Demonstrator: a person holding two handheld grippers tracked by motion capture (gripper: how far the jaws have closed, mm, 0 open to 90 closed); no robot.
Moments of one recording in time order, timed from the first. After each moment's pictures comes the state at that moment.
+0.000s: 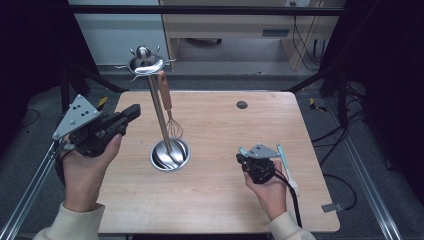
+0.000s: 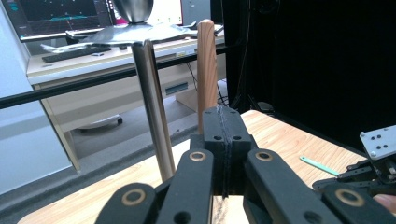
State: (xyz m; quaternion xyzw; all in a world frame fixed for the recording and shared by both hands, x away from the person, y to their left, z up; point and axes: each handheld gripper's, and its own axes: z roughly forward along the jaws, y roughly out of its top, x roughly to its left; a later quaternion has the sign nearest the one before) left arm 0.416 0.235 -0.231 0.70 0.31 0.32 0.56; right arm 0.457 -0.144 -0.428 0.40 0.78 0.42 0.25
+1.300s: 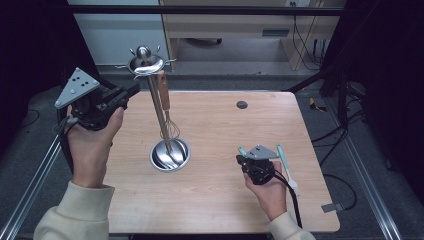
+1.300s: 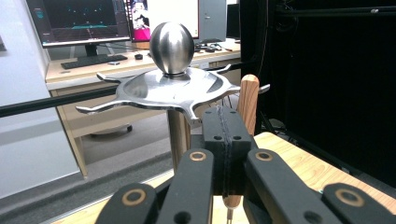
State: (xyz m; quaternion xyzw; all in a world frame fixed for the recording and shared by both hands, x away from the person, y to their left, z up) left arm 0.449 0.230 -0.205 0.67 0.34 0.34 0.57; right arm 0.457 -0.144 -0.432 0.40 0.78 0.41 0.25
